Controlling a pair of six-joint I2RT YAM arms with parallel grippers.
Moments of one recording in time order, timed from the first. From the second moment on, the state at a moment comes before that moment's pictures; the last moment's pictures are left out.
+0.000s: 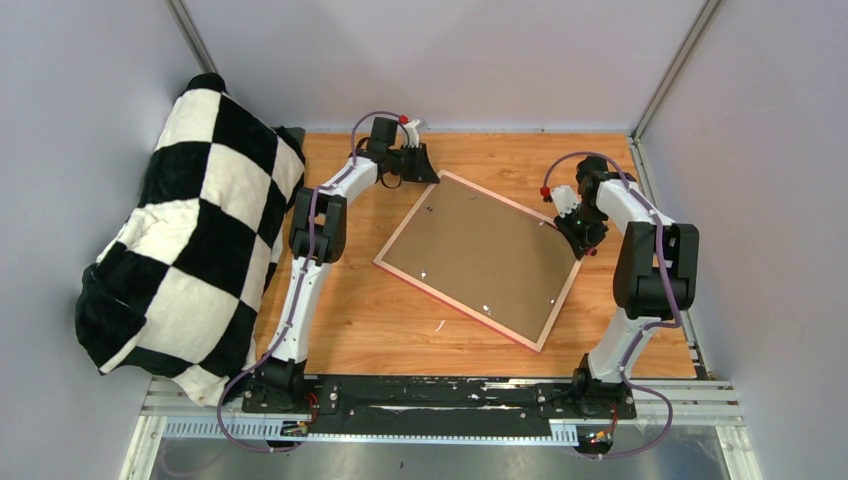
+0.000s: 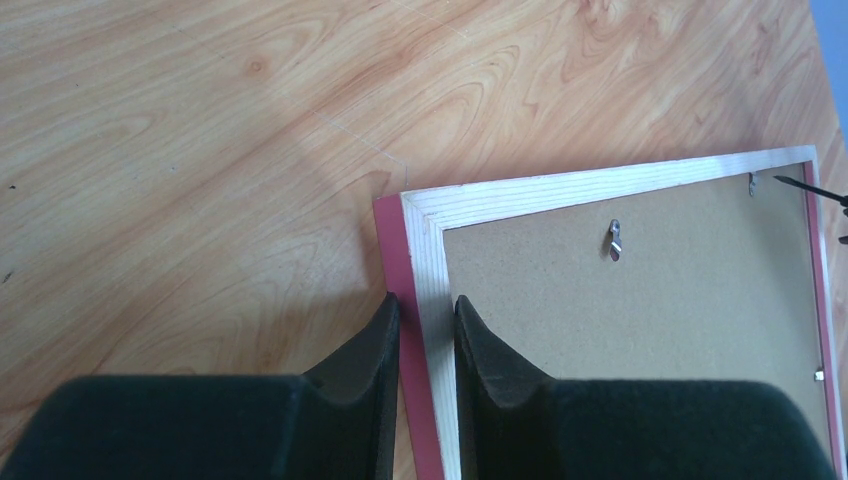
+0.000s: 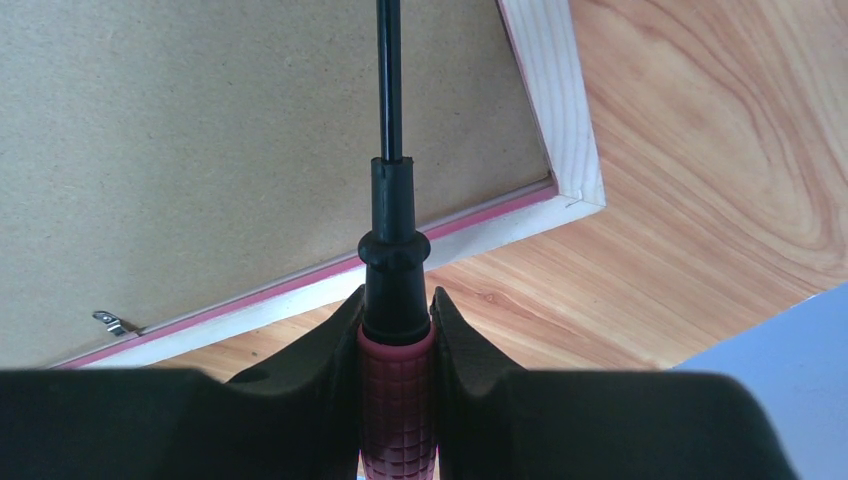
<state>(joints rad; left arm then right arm) -0.30 2.63 2.21 -0.27 0.71 -0.21 -0.04 1.80 1.31 -0.92 -0.02 -0.67</state>
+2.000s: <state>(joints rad) -0.30 2.65 2.29 -0.37 0.69 -0.16 0.07 1.96 1.41 -0.95 0.07 -0.68</state>
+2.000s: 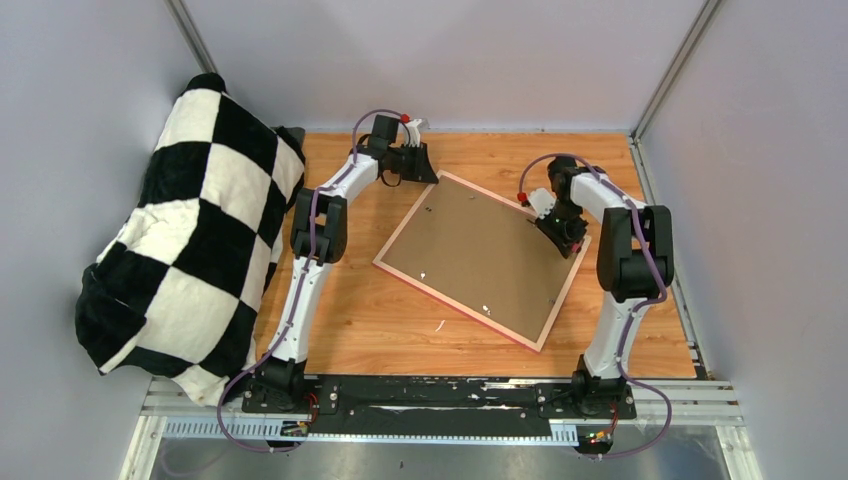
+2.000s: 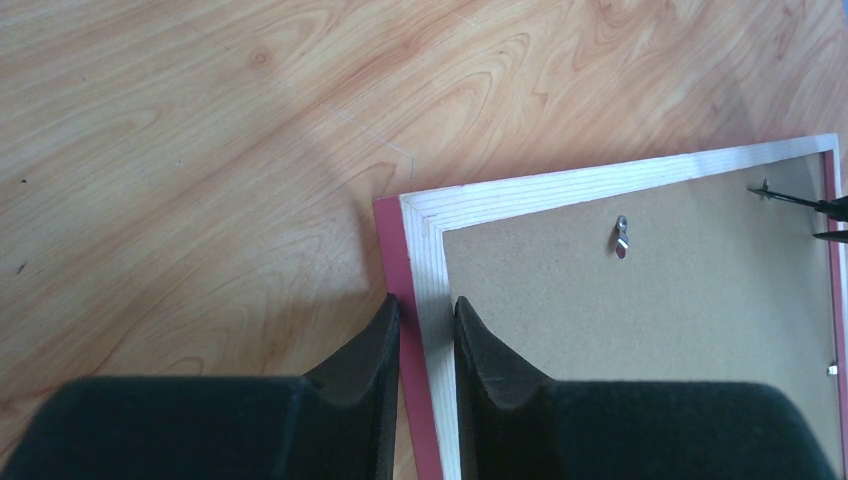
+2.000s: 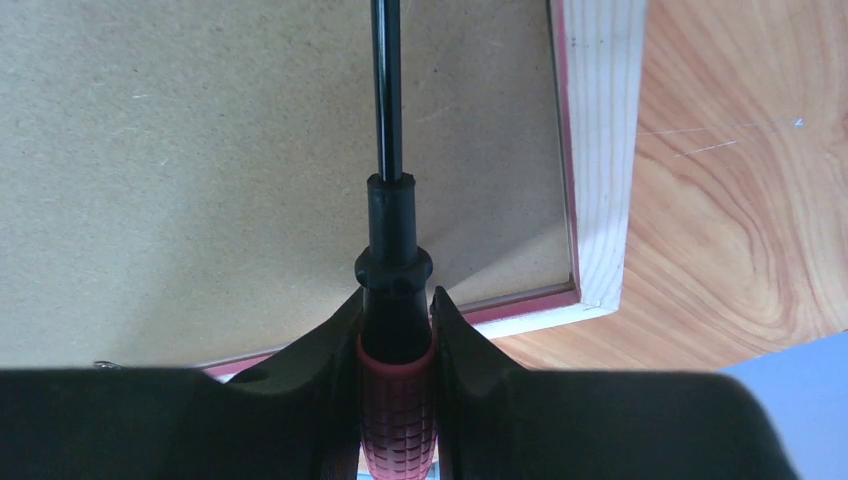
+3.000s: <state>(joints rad) -0.30 2.65 2.29 -0.38 0.69 -0.16 0.08 1.91 1.37 -0.92 0.17 -0.68</state>
